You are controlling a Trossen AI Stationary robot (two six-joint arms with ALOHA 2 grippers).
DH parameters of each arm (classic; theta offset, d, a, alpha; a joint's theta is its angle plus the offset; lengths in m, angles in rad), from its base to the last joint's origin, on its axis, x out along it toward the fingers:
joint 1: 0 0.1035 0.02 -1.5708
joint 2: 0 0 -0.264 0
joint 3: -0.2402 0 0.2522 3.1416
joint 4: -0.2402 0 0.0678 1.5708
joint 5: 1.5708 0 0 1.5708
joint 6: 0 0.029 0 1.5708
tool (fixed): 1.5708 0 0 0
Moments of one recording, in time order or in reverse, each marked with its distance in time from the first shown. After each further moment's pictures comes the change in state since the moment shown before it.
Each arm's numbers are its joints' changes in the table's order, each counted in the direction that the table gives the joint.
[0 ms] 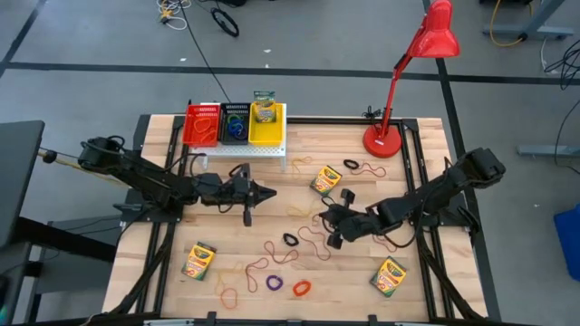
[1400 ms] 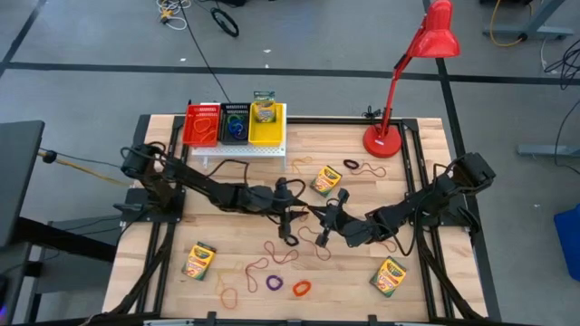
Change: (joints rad) left arm -0.001 0.428 -0.441 -0.328 0.034 -0.153; right arm 0.054 0.110 0.007 0.520 0.321 -0.268
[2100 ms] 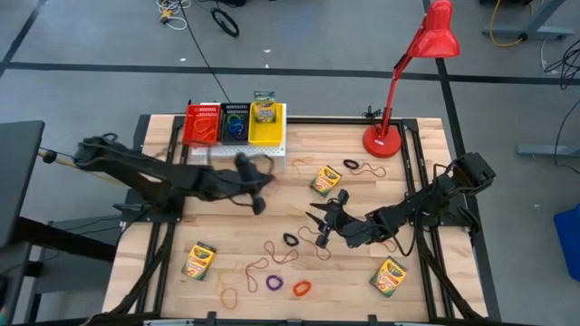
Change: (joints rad) left arm -0.034 -0.497 0.007 -0.621 -0.372 -0.091; right arm 0.003 -0.001 0.000 -0.023 -0.015 0.080
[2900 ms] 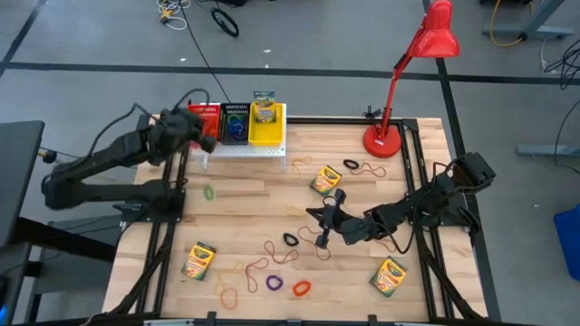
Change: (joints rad) left arm 0.615 -0.524 0.000 -0.617 -0.074 0.031; right arm -0.027 0.000 0.000 -0.032 -0.101 0.004
